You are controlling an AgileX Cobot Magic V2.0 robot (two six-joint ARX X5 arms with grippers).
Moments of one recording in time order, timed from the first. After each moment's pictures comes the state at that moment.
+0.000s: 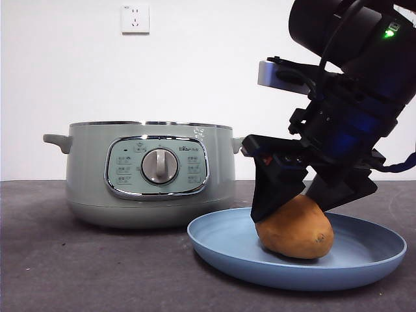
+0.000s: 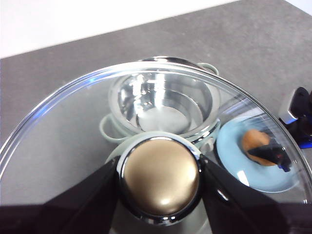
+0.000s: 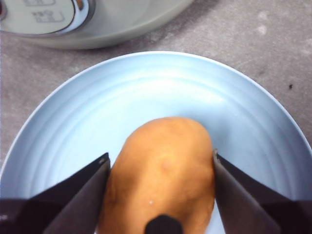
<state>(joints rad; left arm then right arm) -0.18 0.78 1.42 -1.17 0.23 0.11 0.71 1.43 0.63 -0.06 0.08 0.15</state>
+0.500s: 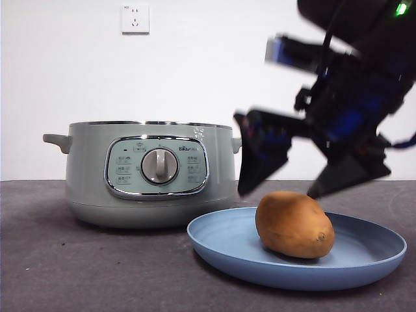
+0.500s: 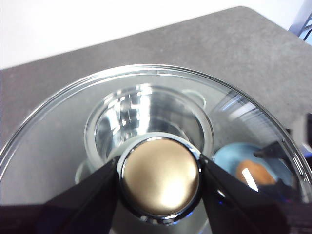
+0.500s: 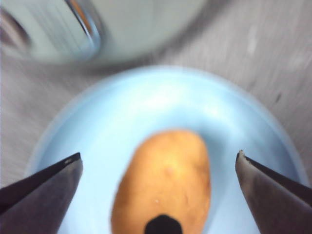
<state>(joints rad) -0.18 1.02 1.42 -0.90 0.34 0.11 0.71 1.33 0.63 -0.08 0.08 0.18</state>
